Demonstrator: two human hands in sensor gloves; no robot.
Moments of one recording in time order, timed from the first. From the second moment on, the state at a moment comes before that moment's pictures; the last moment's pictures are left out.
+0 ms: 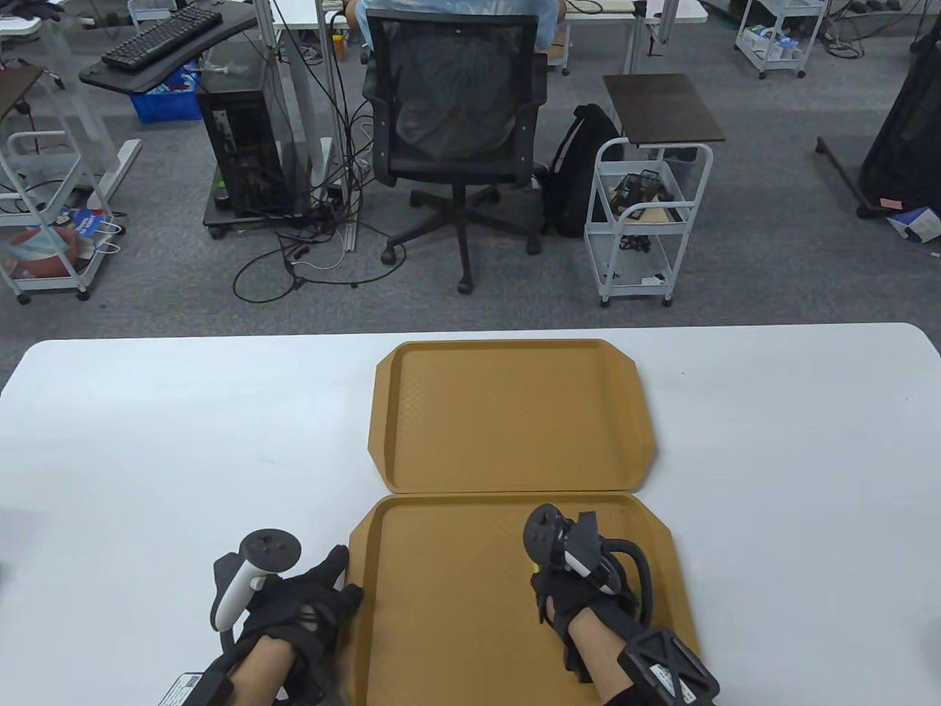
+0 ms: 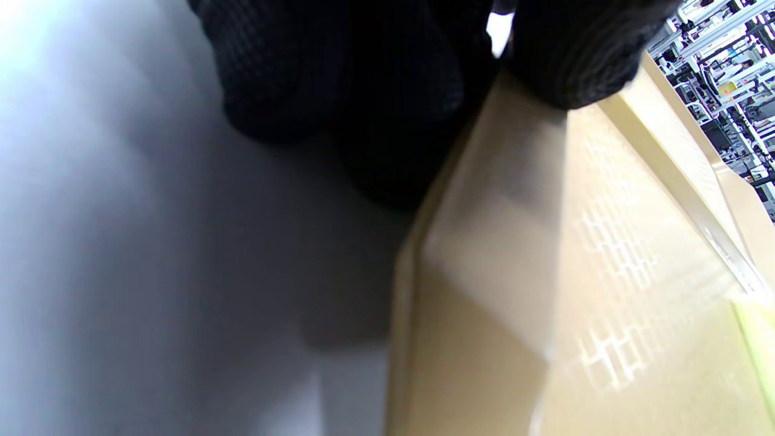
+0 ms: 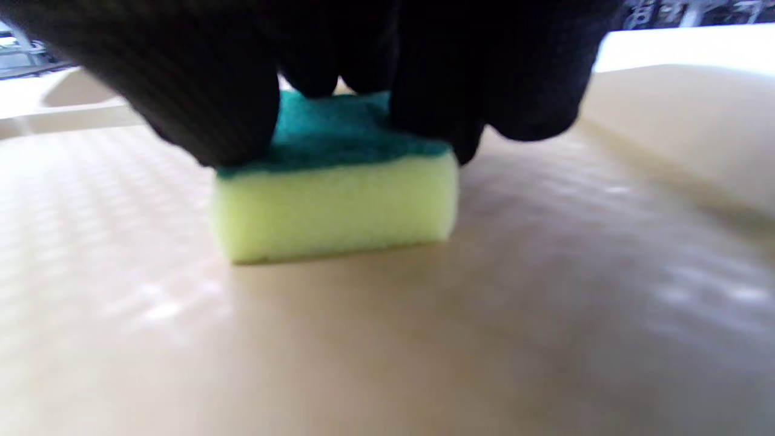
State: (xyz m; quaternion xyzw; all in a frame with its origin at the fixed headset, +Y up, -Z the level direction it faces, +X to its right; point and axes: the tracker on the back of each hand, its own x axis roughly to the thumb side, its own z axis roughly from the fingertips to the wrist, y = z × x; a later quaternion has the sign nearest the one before) left_hand -0.274 -0.795 -0.342 -0.32 0.10 0.36 0.87; right_hand 0.074 -0.750 -0.373 0.01 0.14 0.99 0.06
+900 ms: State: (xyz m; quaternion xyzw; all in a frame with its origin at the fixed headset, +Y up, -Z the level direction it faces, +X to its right) left_hand -0.274 -0.795 -0.342 -0.32 0.10 0.36 0.87; right_hand -0.077 -0.760 -0.372 0.12 0.15 0.97 0.12
